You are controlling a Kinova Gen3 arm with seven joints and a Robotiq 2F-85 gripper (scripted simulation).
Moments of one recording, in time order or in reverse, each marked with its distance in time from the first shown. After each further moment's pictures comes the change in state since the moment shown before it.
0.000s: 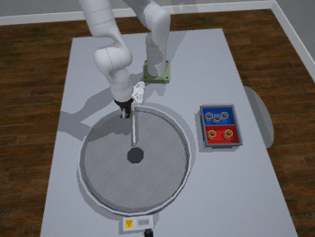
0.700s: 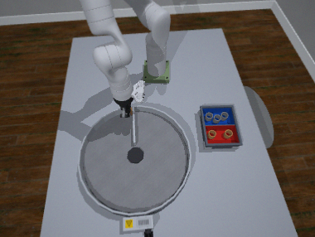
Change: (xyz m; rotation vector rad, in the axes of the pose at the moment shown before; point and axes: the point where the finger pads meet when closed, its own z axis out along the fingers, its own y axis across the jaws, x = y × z) arm 0.000 0.000 -0.006 -0.001 0.000 0.001
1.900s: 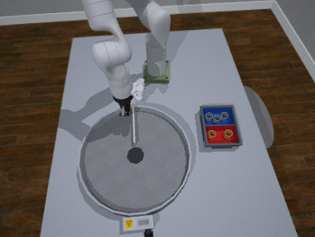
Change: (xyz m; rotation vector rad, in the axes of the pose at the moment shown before) arm 0.000 0.000 -0.012 0.001 0.000 -0.001
